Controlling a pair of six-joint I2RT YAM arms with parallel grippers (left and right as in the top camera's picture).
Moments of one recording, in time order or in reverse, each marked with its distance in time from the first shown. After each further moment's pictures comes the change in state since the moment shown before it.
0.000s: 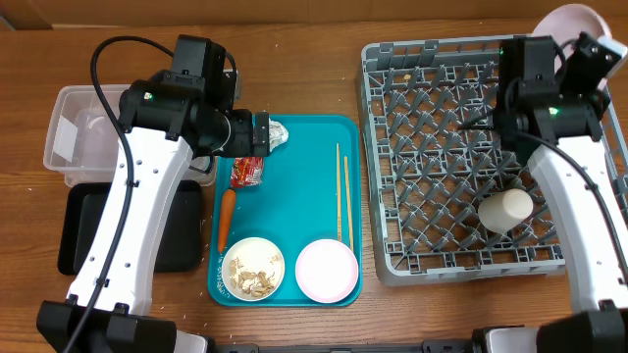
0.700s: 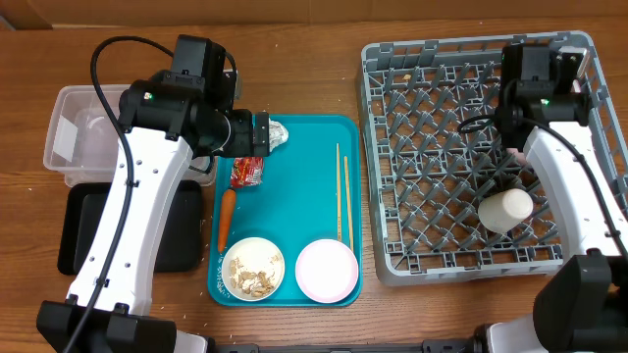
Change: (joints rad) left arm 0.000 0.000 0.000 0.000 0.000 0.000; right arm -0.069 0.105 -0.085 0.064 -0.162 -0.333
